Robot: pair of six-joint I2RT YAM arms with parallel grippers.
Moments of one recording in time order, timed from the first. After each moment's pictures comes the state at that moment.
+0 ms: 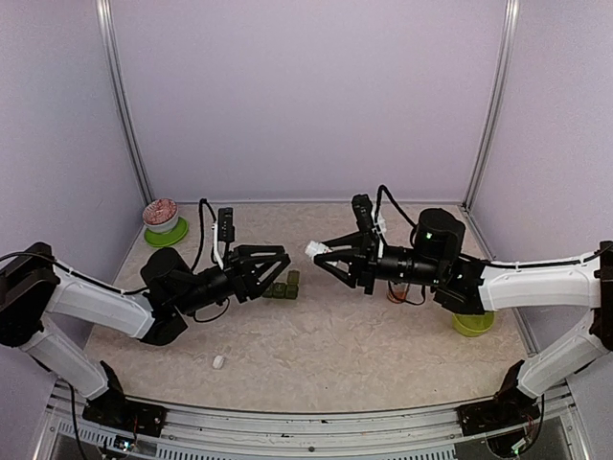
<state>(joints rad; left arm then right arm) -0.86 1.50 0.52 1.26 0.36 -0.56 0.88 1.39 0.78 0.61 -0.44 0.15</state>
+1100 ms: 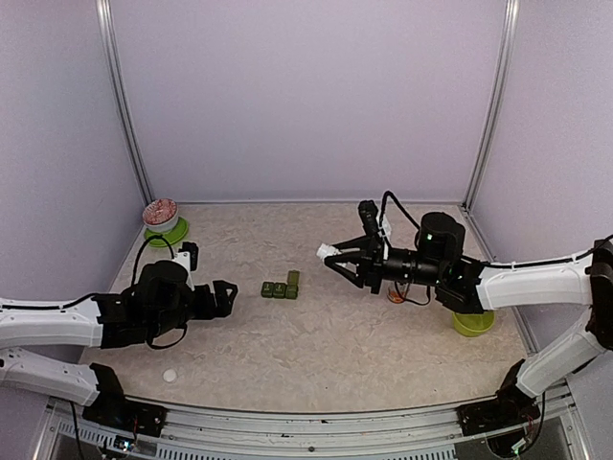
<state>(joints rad) -0.86 1.04 0.46 0.03 -0.40 -0.61 0.79 1.40 0.73 0.62 -0.47 0.11</state>
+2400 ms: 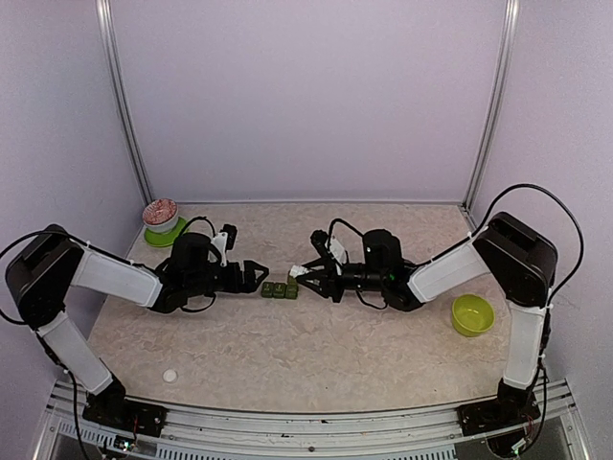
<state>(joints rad) -0.57 1.63 0.65 0.50 0.12 -0.39 0.76 1.97 0.96 0.78 -0.47 -0.06</state>
